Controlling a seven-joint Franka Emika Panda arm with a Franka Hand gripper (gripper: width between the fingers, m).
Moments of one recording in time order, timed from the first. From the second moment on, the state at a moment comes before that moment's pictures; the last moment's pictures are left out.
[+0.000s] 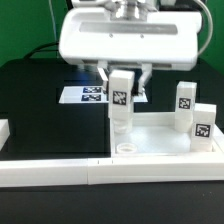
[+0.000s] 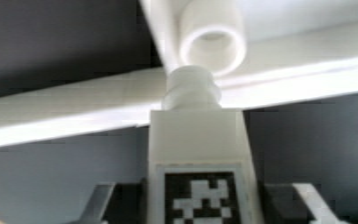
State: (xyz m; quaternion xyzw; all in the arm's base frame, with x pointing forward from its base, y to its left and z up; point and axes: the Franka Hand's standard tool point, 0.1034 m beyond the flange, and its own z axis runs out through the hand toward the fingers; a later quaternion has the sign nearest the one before) arm 0.608 0.012 0.096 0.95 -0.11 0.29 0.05
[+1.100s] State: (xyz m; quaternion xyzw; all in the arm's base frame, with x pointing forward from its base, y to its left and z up) arm 0.610 0.011 0.075 0.95 -0.10 0.28 0.06
